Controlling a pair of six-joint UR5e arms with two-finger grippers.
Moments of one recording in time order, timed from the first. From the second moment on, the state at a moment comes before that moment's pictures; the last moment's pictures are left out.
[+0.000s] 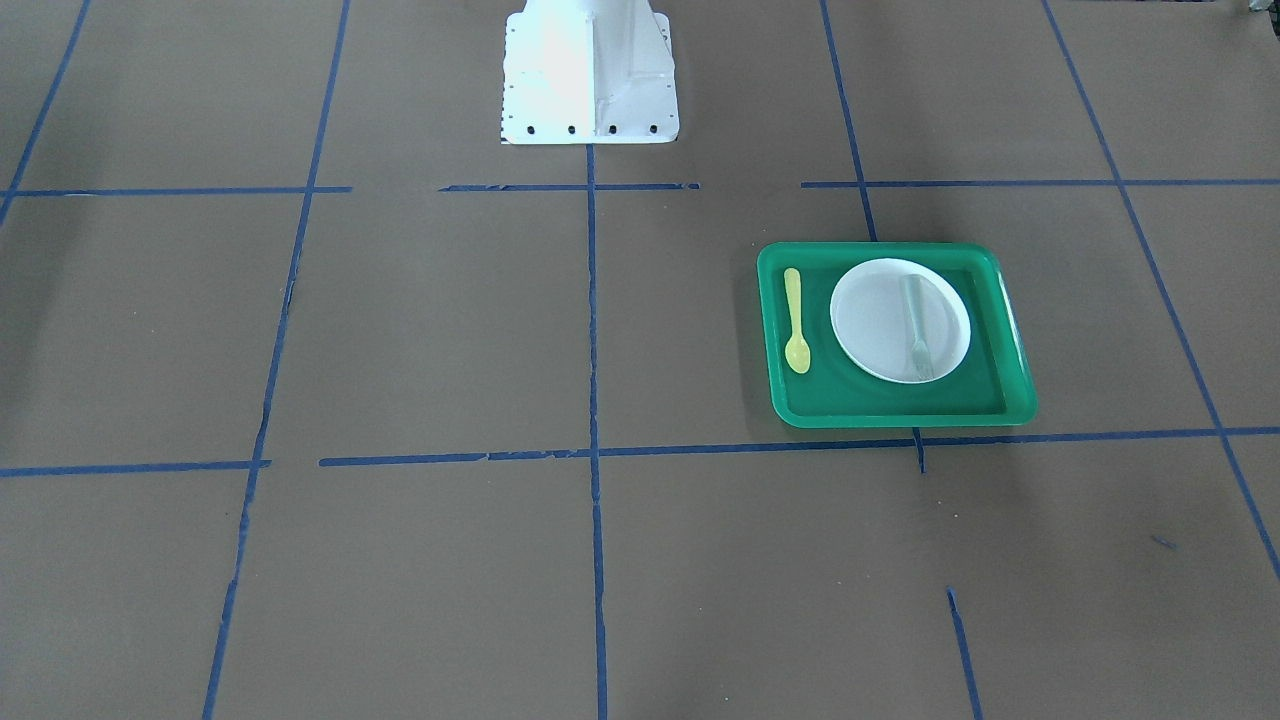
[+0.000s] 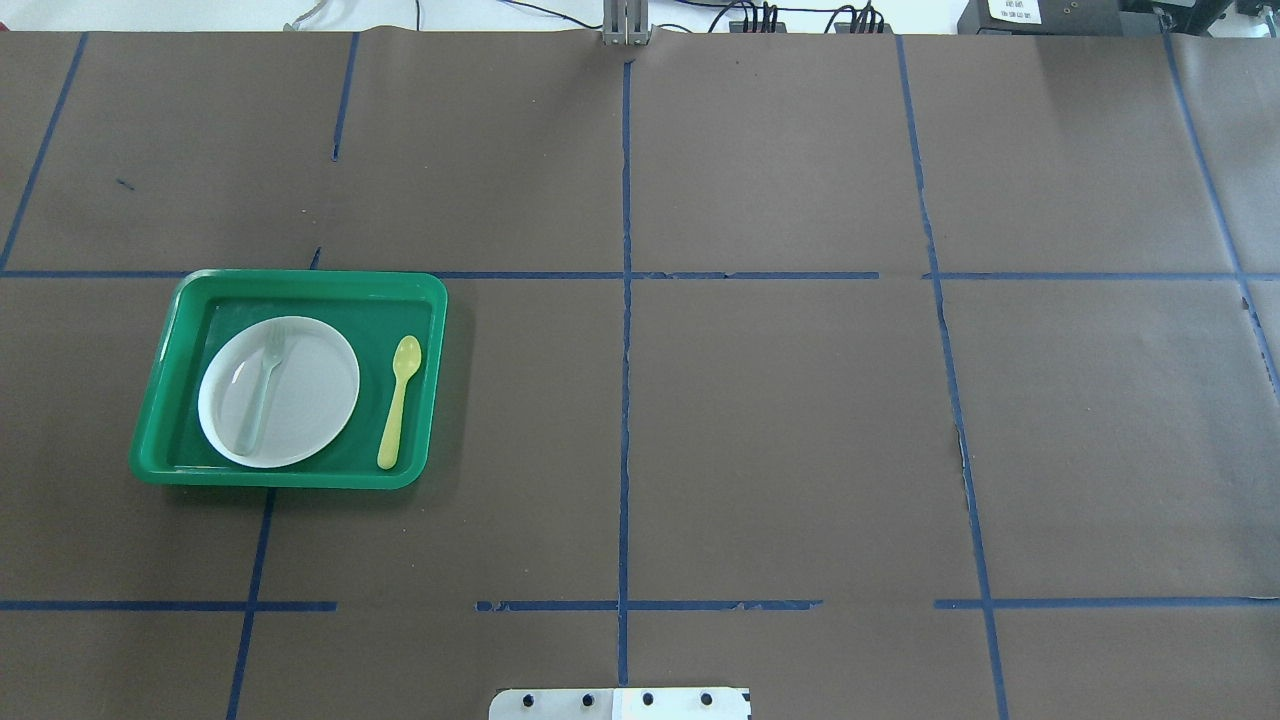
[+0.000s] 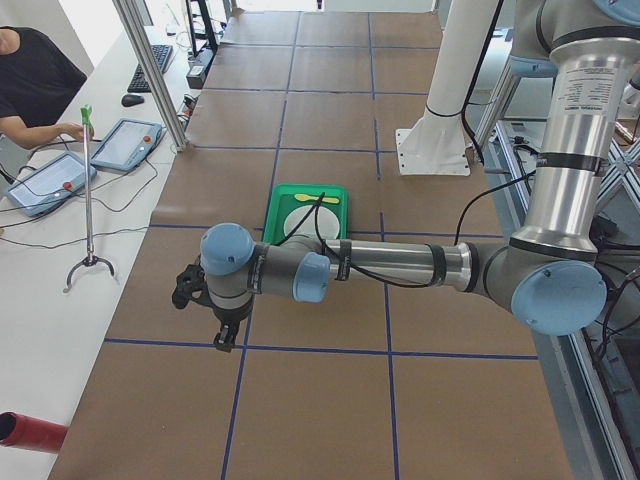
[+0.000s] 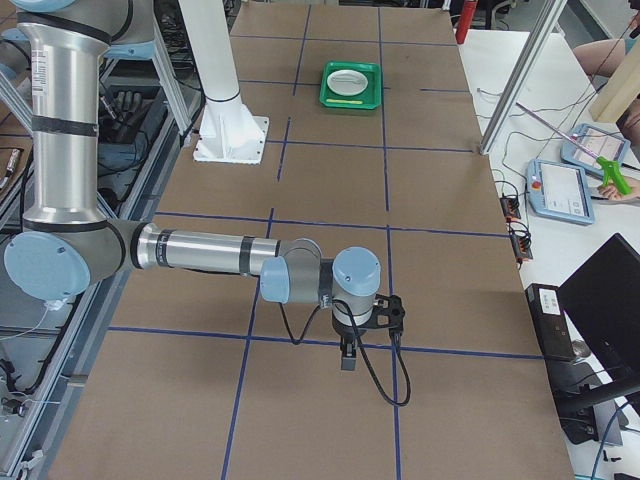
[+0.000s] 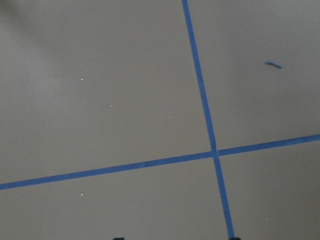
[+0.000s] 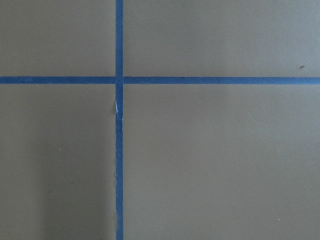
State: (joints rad) left arm -1.68 -1.62 -1.49 -1.67 -2.34 0.13; right arm 1.58 -1.66 1.61 -1.50 2.28 0.03
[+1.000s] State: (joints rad) left arm -1.62 -1.53 -1.69 -1.53 -2.34 0.15; right arm 1.58 -1.66 1.61 -1.50 2.28 0.03
